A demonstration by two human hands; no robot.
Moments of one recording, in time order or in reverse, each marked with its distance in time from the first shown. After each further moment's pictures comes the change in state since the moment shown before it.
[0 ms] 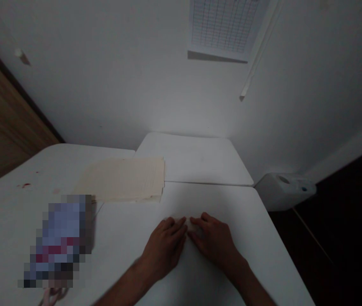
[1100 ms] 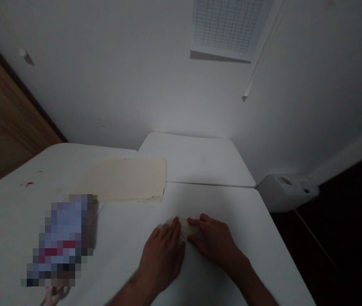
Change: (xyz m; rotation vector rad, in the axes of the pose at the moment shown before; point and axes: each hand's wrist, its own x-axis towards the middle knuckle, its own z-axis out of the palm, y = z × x) left_hand -0.014 0.013 0.001 0.297 0.017 -0.142; right_hand 0.005 -0.003 -0.010 0.014 -0.109 -0.027
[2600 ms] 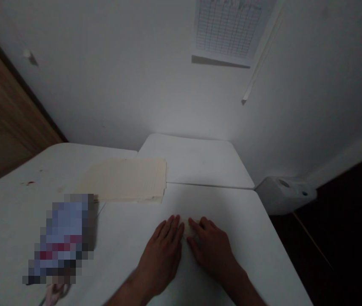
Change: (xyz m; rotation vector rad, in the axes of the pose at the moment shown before) left_hand -0.004 -0.010 0.003 -0.044 -0.099 0.132; right_hand -0.010 -0.009 0.020 -0.030 0.097 0.028
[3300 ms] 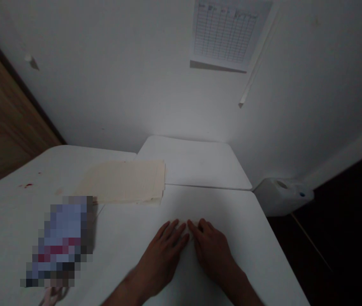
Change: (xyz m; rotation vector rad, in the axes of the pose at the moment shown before) left_hand 0.002 -0.005 -0.005 -0.161 -0.119 0.116; right_hand -0.003 0.003 0.001 -0.093 -0.010 -0.054
